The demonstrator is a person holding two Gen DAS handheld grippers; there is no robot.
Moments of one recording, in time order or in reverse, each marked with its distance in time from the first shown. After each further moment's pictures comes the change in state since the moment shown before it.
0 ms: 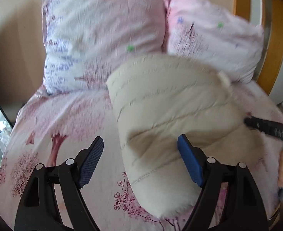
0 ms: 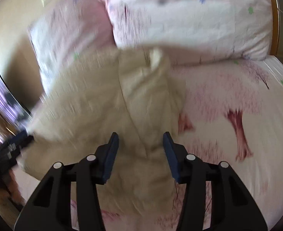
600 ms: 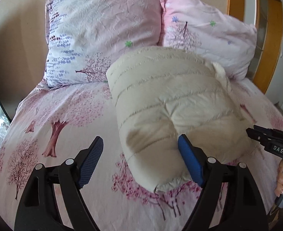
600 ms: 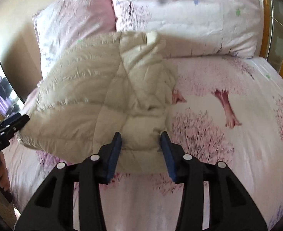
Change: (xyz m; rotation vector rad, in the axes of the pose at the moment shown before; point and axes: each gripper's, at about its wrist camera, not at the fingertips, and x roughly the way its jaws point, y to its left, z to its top) left arm -0.024 0.003 -0.034 0.007 -0.039 -0.026; right arm -0.029 0.006 -0.046 -0.040 -0.051 -0.058
